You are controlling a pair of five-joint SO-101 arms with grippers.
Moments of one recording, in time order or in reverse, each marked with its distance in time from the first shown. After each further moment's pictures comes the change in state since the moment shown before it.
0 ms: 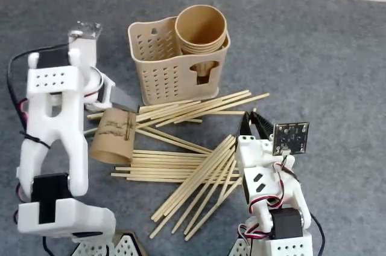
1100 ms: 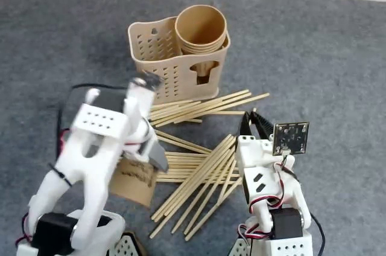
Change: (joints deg) left arm 19.2 -19.5 27.1 1.7 4.3; right arm 0.0 0.0 0.0 0.0 0.0
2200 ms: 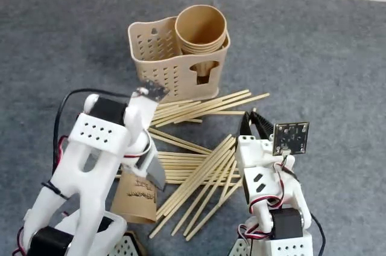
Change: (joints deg) left arm 6.4 -6.9 3.8 10.3 0.3; right arm 0.0 0.0 0.0 0.0 0.0
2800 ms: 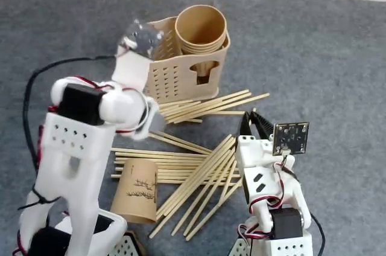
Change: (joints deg) left arm 0.7 0.0 -27.3 0.2 0.3; right arm 0.0 0.0 0.0 0.0 0.0
